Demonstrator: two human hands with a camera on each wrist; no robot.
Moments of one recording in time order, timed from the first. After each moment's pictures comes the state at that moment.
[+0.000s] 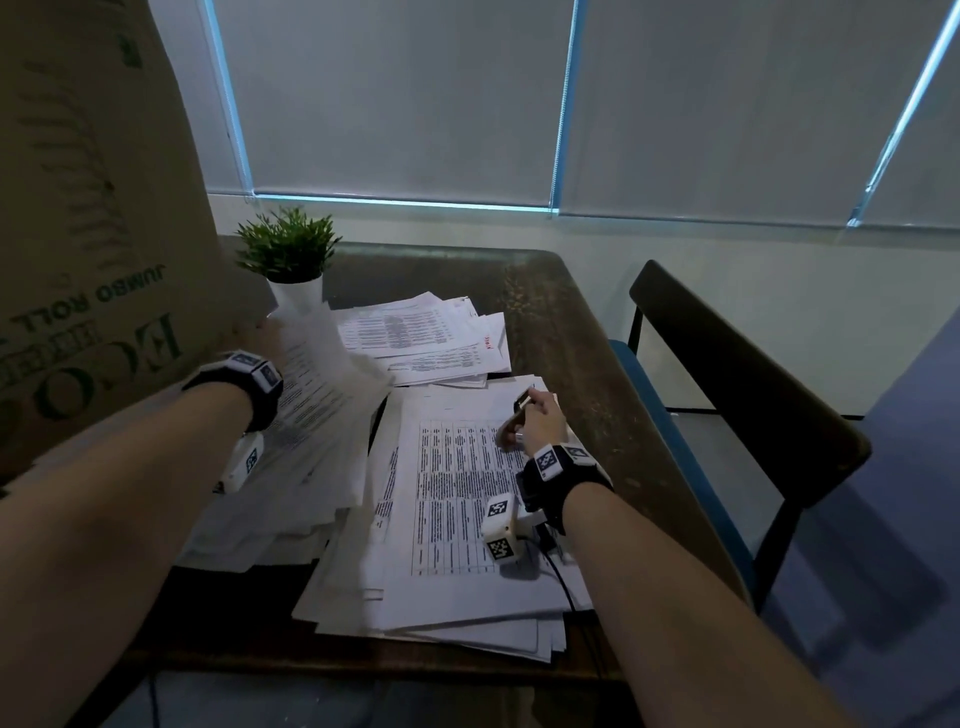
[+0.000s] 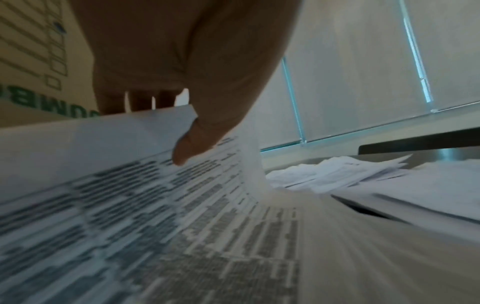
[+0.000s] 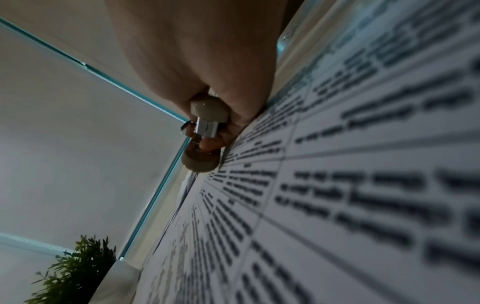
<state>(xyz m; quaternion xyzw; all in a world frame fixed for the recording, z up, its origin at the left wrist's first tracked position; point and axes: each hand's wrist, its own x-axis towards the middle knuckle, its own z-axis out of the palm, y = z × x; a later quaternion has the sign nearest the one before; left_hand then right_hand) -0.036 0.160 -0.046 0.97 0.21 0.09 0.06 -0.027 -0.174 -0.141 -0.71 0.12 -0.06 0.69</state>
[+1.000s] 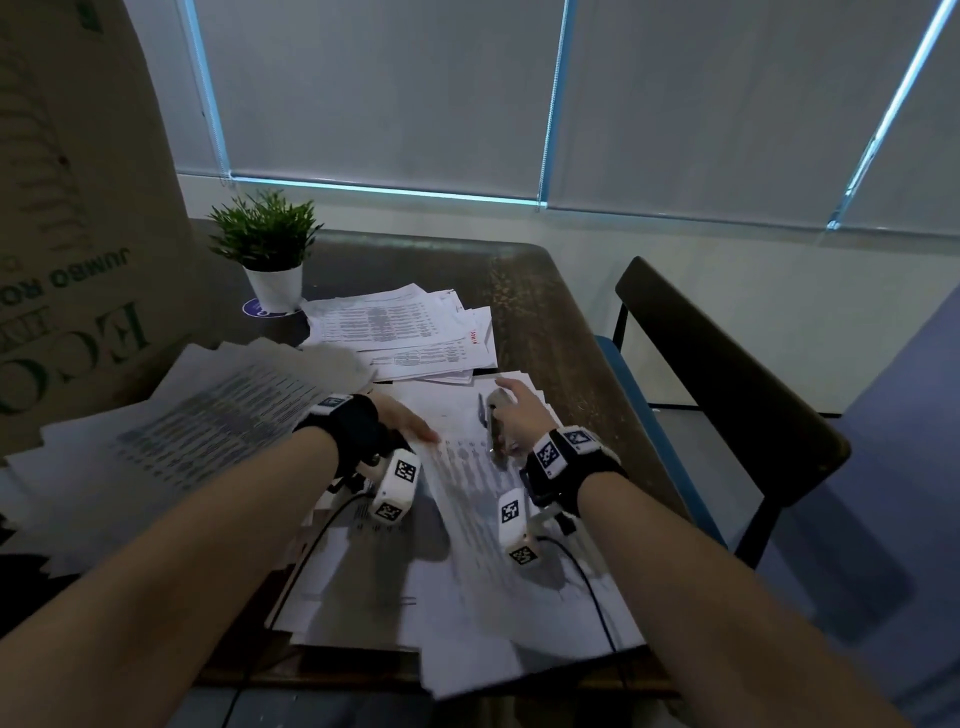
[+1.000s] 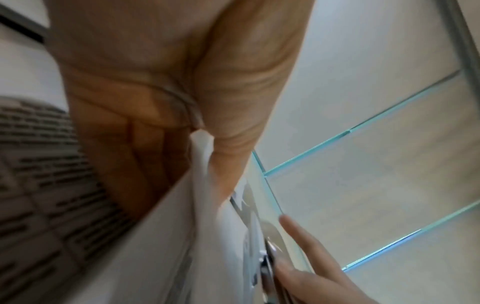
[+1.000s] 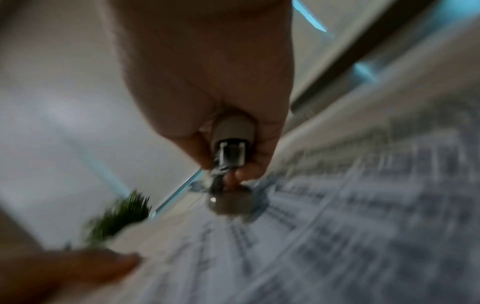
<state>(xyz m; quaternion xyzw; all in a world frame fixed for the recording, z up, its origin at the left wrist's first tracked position) -0.027 0.024 -0.101 0.86 0.15 -0.24 0.43 -0.030 -0.179 -0.112 -0.85 0.00 0.05 0.53</state>
